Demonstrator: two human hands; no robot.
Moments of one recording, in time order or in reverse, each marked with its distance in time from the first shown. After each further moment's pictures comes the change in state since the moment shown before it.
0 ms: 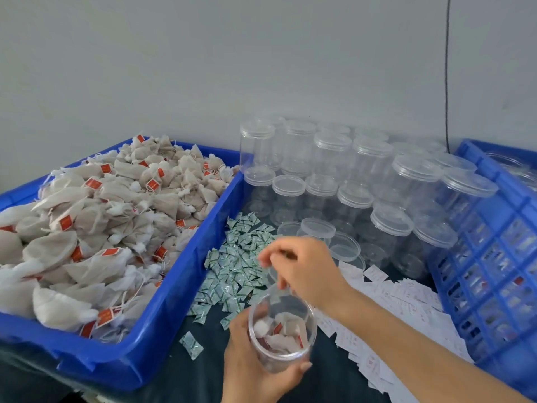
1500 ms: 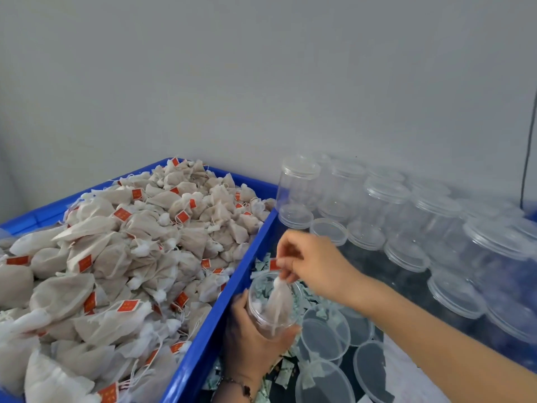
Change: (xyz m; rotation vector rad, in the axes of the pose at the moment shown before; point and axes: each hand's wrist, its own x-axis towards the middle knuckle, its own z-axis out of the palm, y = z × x) left_hand 0.118 -0.074 -0.018 0.361 0.277 -0.292; right_hand 0.125 -0.018 0.000 -0.103 -0.201 -0.040
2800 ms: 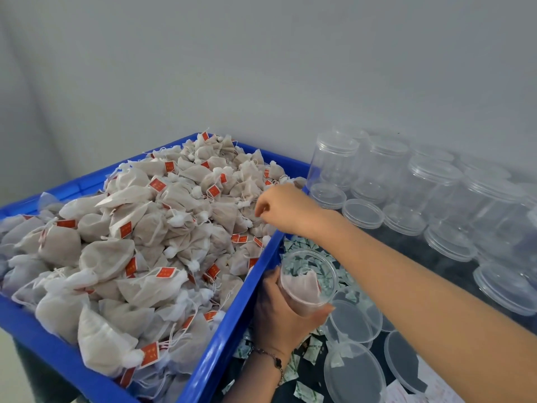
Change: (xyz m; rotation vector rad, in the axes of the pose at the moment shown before) left_hand -0.001 0.002 0.001 -0.009 0.042 0.034; right_hand 0.097 -0.028 0.044 -0.554 -0.173 -0.121
